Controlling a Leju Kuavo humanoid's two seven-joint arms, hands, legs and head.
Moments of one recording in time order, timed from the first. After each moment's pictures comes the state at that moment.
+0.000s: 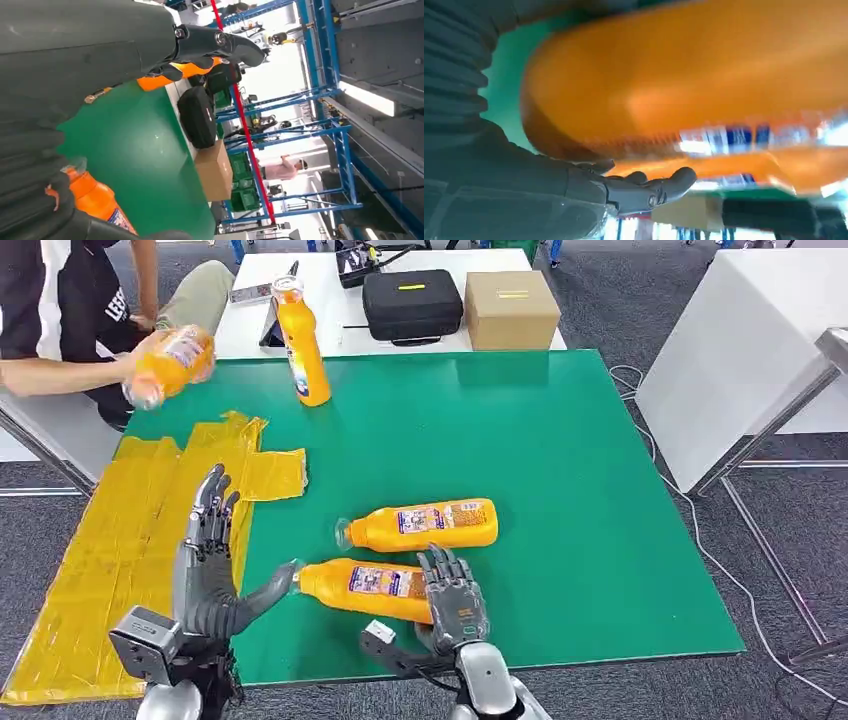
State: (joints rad) left arm 0.01 -0.19 -0.22 -1.71 -0.21 0.08 -0.46; right arm -0.06 0.15 0.47 -1.16 1.37 -0.28 0.28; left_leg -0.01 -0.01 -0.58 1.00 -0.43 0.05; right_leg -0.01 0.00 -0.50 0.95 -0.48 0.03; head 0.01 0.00
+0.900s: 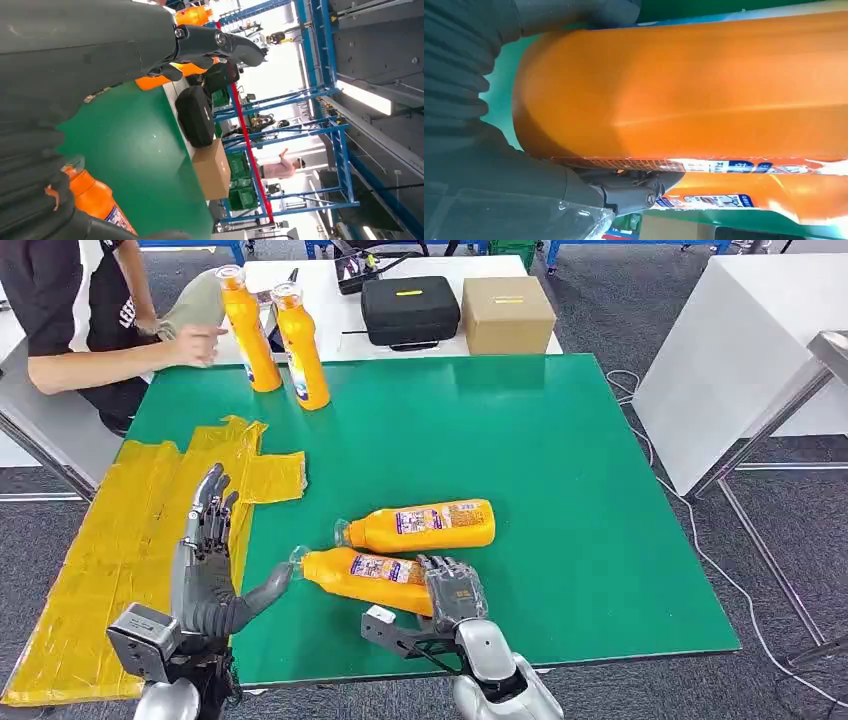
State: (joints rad) left arm 0.00 -0.19 -0.21 -1.71 -0.20 0.08 -0.45; right arm -0.10 0.17 0.42 -1.16 1.33 -0.07 0.25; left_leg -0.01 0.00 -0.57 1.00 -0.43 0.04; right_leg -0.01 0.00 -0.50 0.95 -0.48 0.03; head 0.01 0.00
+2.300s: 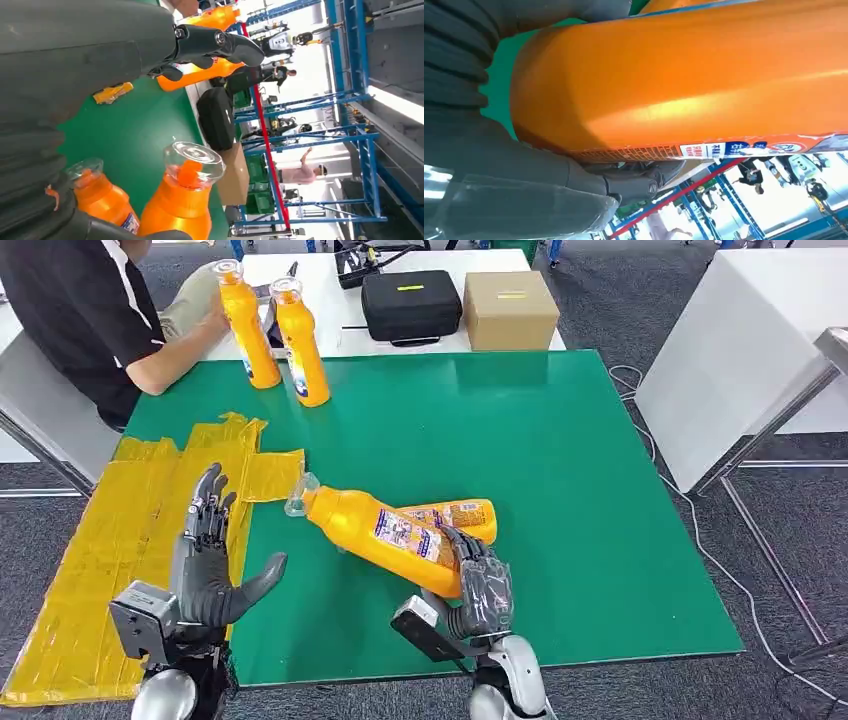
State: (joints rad) left arm -0.02 -0.19 -0.18 -1.66 -0.16 0.07 -0.39; right arm 0.00 0.17 0.36 -1.32 0.98 -0.60 -0.10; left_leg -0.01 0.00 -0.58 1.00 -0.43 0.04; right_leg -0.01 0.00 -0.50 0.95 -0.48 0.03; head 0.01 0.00
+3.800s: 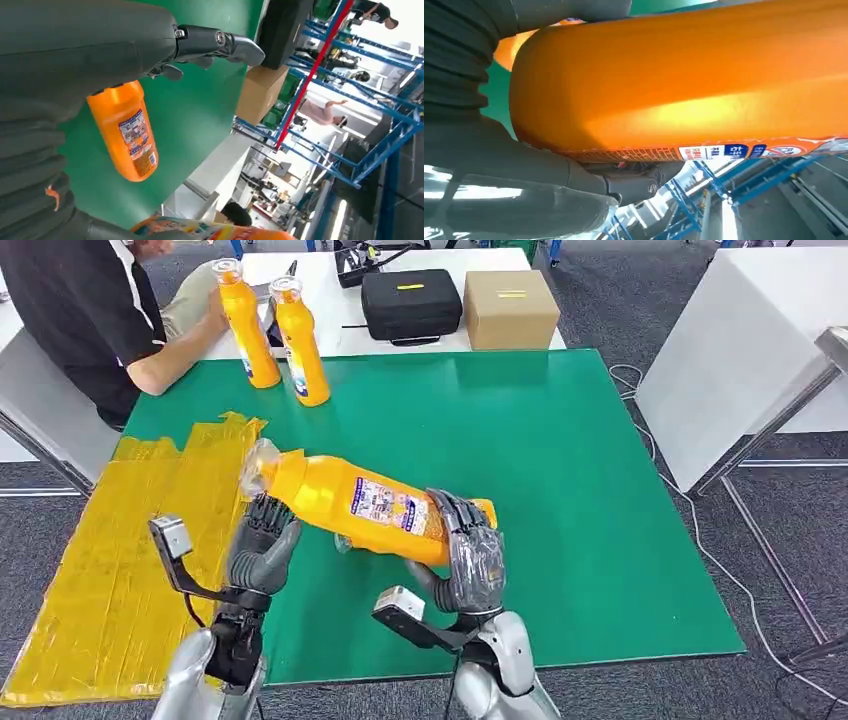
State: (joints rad) left arm -0.22 -0.21 -0.20 -1.30 0.46 -0.14 -0.18; right arm -0.07 0.19 0.41 -1.40 1.01 -0.69 -0.17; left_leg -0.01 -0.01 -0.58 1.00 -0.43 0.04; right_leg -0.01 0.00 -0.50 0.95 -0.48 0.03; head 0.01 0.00
